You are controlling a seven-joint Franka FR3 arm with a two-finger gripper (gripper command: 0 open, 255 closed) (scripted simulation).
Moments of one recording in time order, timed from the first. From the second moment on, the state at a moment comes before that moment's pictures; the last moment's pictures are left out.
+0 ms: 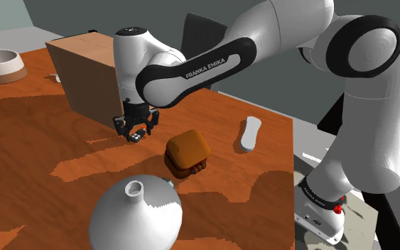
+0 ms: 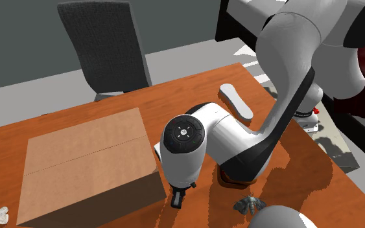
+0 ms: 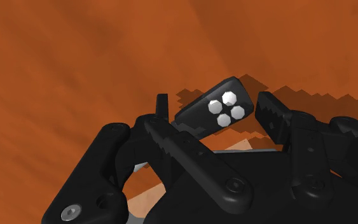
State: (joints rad) arm 0.33 0.50 0.36 -1.65 -0.21 2.14 0.93
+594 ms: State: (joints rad) arm 0.33 0.48 0.37 -1.62 -0.20 2.09 0.92
